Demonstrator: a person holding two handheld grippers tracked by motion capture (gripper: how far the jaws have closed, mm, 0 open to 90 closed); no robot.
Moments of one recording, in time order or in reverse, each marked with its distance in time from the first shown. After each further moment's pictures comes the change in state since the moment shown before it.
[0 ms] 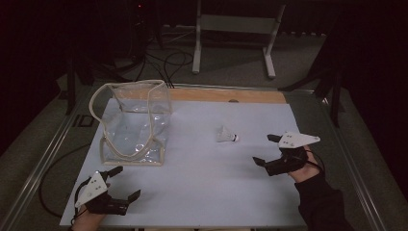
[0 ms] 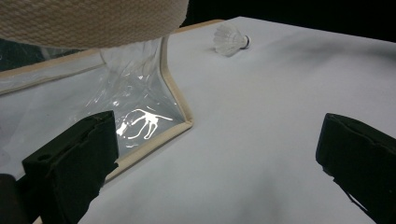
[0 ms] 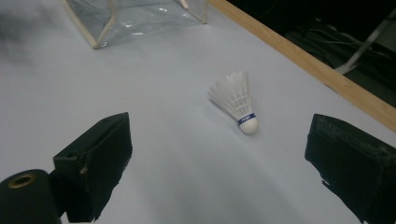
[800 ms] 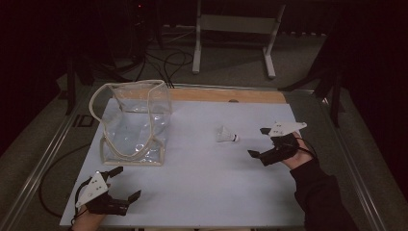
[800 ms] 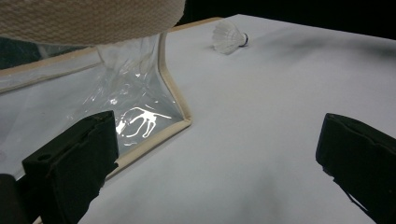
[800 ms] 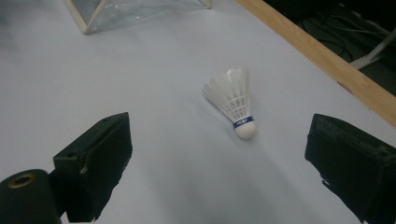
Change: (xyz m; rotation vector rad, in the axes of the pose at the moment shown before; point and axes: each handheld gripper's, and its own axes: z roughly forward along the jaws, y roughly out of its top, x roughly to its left) left arm 0.000 0.000 0.001 0.008 -0.004 0.009; right arm -0.024 0.011 0.030 0.062 0.065 -0.029
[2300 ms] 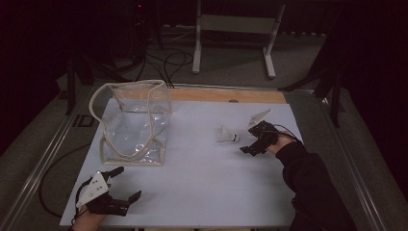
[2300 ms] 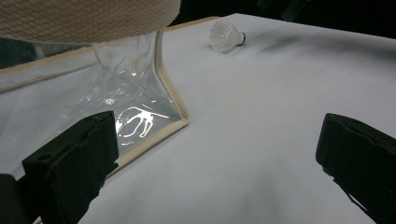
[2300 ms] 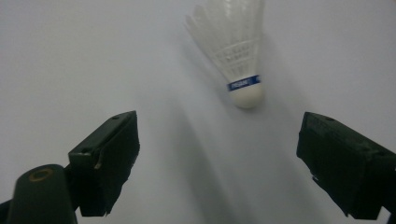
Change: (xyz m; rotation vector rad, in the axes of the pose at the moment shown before) left arm -0.001 -0.001 0.001 0.001 -0.011 -0.001; right arm -0.037 0.006 0.075 0.356 0.100 -0.060
